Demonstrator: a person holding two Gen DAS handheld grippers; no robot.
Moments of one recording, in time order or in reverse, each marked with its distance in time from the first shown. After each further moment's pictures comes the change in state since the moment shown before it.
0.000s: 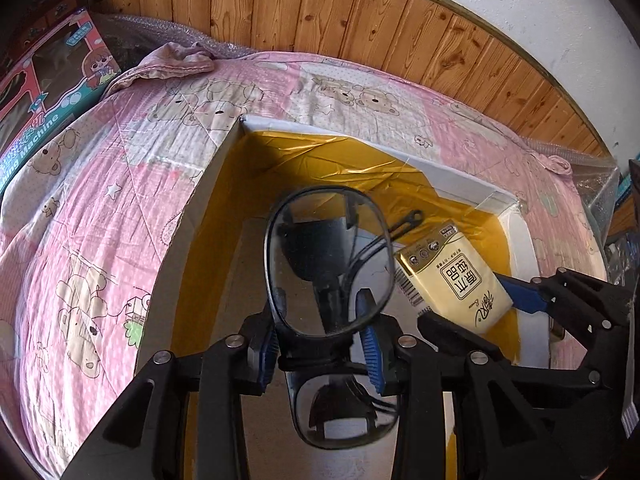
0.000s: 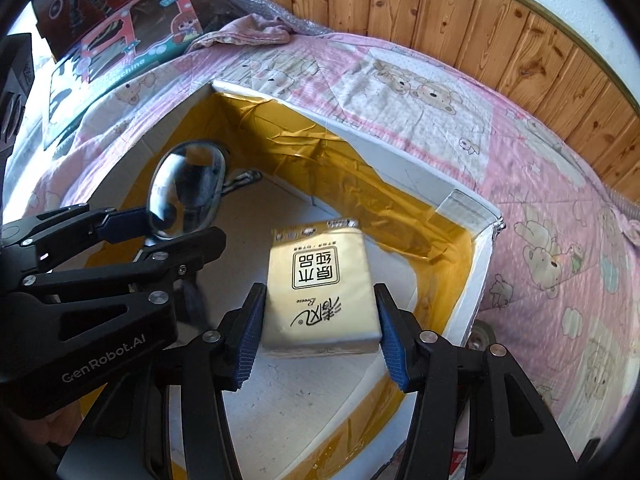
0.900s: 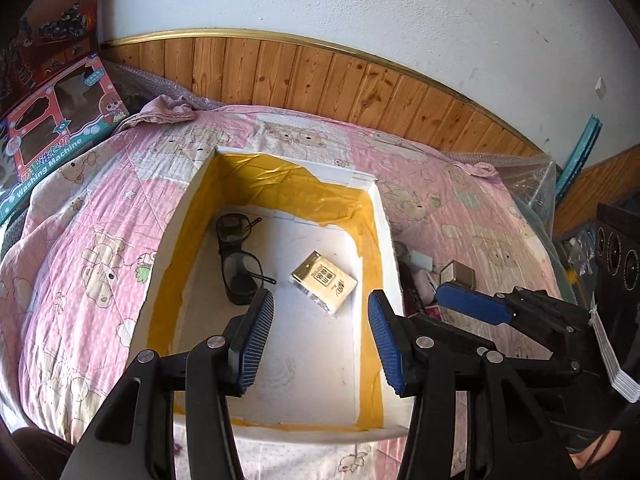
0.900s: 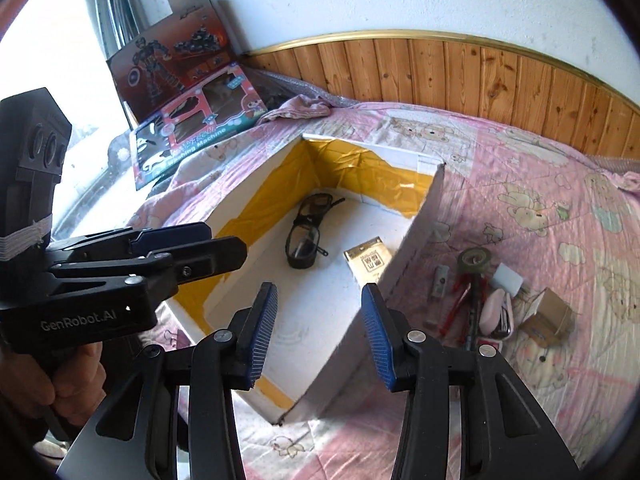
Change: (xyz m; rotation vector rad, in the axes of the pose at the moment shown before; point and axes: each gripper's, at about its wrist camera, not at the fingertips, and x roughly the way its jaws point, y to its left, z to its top) left arm -0.152 -0.060 -0.100 0.069 -0.169 -0.133; right arm -0.143 0.011 -0.145 0.092 -0.304 0.190
